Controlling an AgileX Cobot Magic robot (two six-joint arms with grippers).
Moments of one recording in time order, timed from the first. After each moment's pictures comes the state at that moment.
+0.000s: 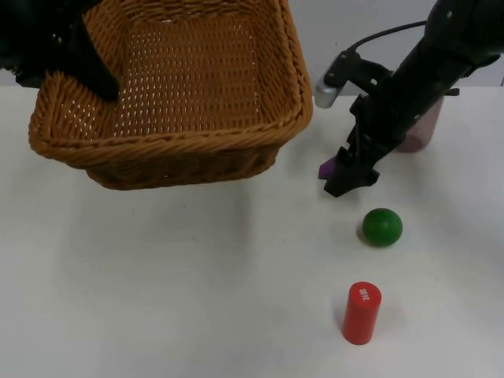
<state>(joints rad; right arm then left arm) 0.27 2.45 -1.91 0.43 0.76 -1.13 -0.07 1.69 -1.23 -0.62 0.89 0.16</state>
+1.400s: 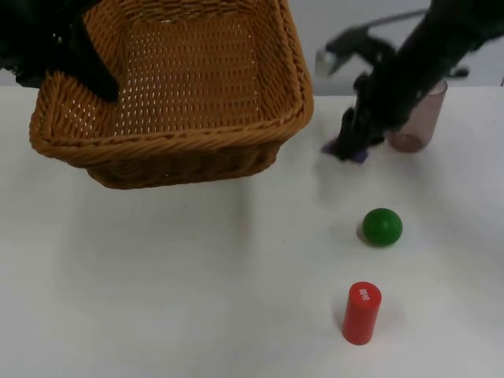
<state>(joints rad) 0.28 2.38 -1.91 0.41 0.84 -0.92 -0.07 1.69 -1.23 -0.62 0.89 0.15</state>
